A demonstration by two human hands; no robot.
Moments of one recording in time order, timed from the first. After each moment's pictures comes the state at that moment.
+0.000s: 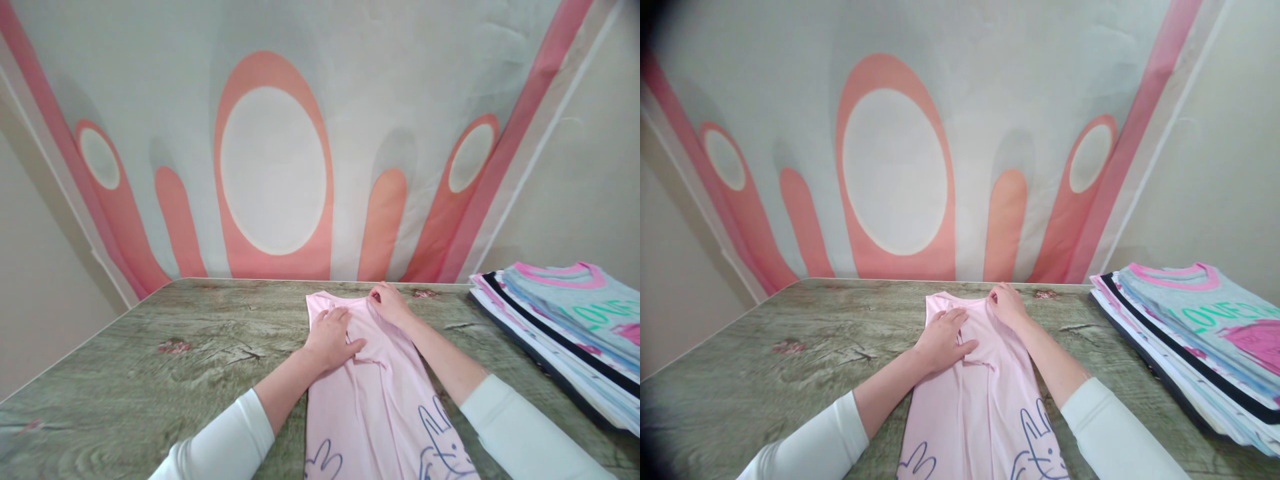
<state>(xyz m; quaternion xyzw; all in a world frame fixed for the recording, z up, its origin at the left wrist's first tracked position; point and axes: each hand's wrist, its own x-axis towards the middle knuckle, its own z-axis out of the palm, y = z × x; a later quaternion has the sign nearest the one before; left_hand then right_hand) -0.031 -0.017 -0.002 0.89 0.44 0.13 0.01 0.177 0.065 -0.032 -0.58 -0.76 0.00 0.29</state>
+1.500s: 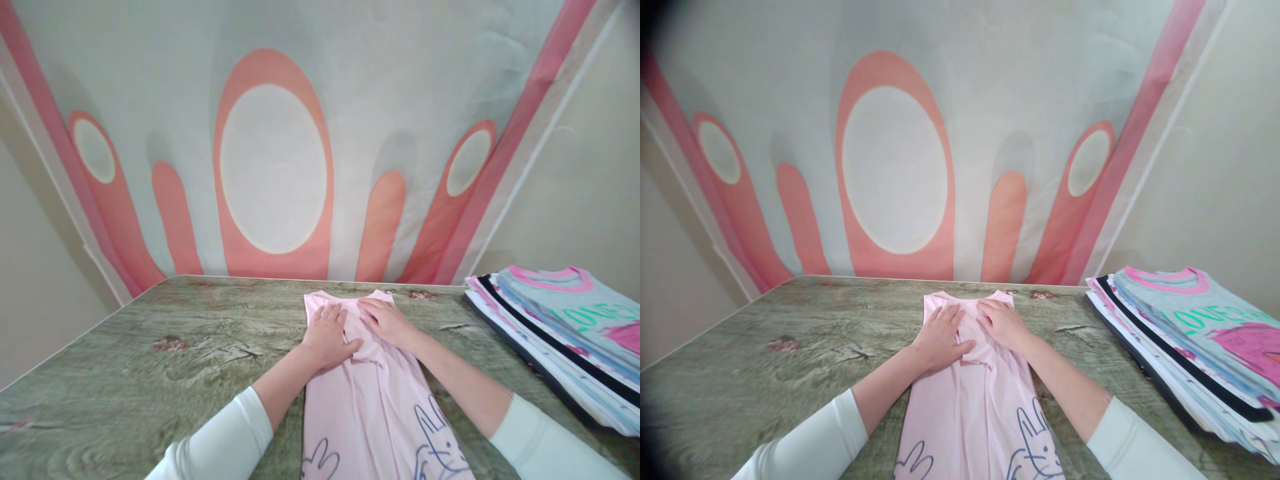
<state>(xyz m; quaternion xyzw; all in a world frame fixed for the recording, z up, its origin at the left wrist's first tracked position) -0.033 -0.011 -0.011 0.88 0.46 0.11 0.00 0.171 0.019 -0.032 -0.47 -0.85 0.04 0.24</state>
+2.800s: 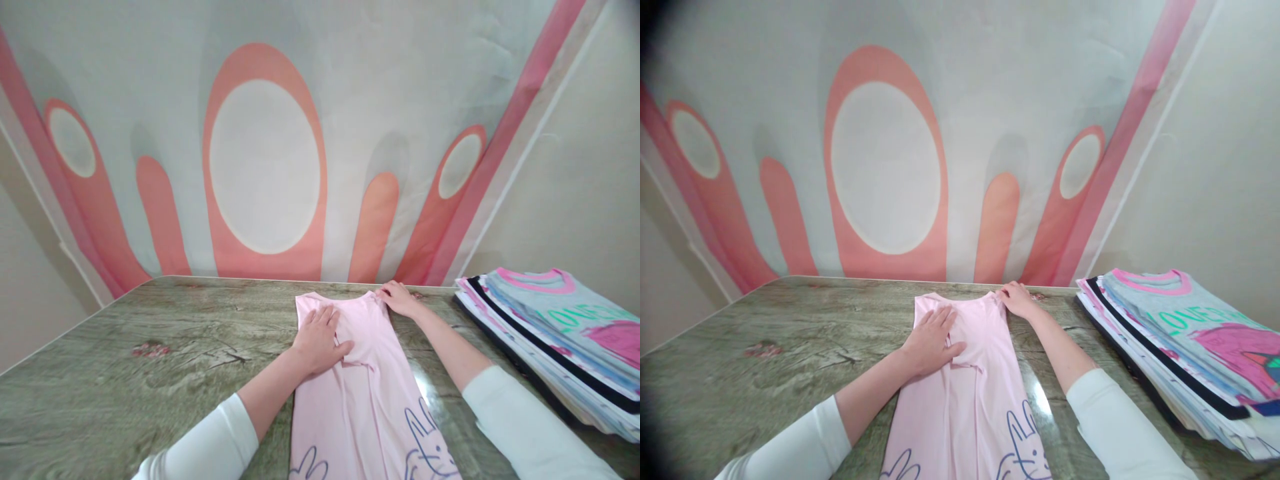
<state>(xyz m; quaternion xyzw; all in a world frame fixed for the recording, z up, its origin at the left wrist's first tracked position) -0.033 -0.010 -0.017 0.88 0.46 0.10 -0.01 0.243 0.095 -0.038 -0.61 -0.76 0.06 0.21</state>
